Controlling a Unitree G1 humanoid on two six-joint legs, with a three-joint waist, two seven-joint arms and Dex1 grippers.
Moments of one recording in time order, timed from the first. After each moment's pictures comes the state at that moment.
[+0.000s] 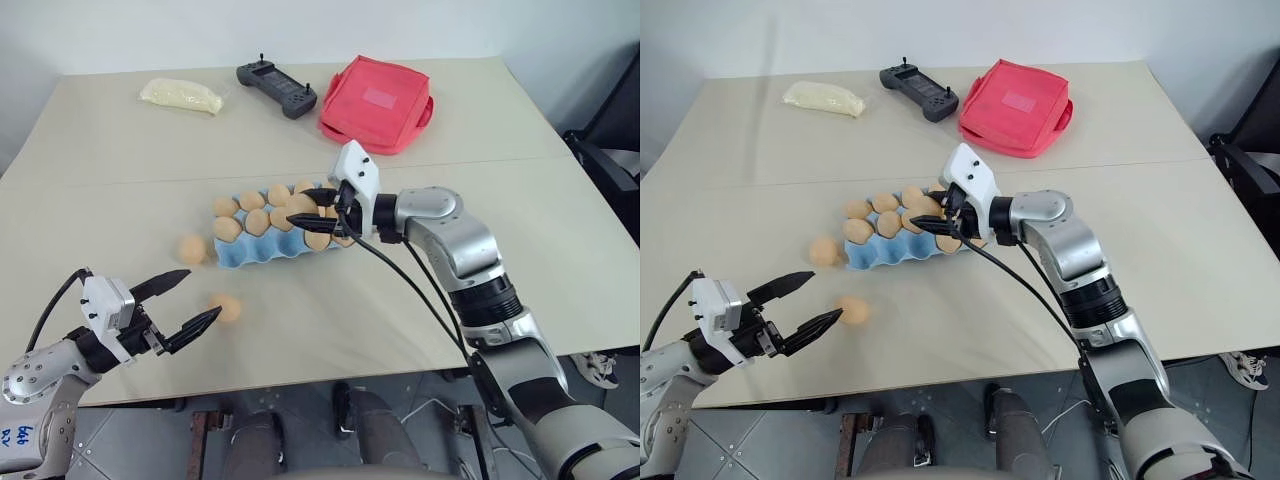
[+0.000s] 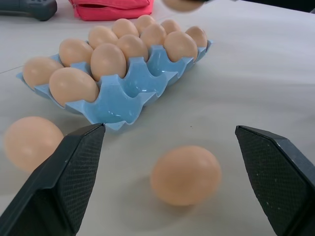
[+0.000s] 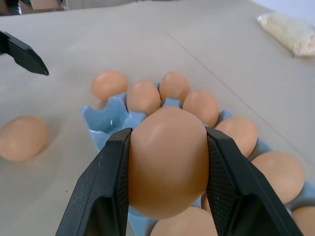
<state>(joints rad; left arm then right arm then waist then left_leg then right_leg) 0.21 0.62 0.41 -0.30 -0.56 0.19 -0.88 -0.87 -0.26 0.25 0.18 0.22 0.48 0.91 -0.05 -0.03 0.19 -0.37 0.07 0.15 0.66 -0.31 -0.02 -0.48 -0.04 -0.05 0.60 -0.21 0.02</state>
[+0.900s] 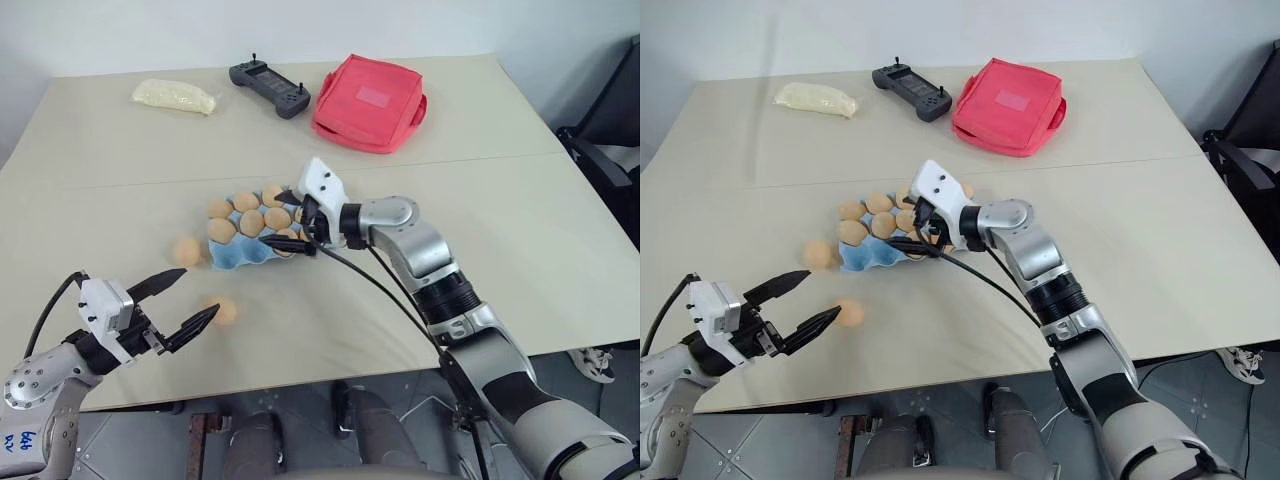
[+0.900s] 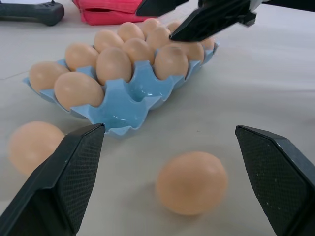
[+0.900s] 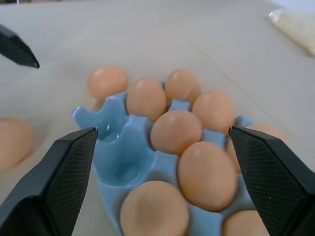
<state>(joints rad) 0.22 0.60 0.41 -0.30 -0.54 0.15 -0.84 -0.92 -0.17 0.26 0.33 0.15 0.36 0.90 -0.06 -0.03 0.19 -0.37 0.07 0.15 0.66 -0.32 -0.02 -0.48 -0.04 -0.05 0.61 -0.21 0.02</state>
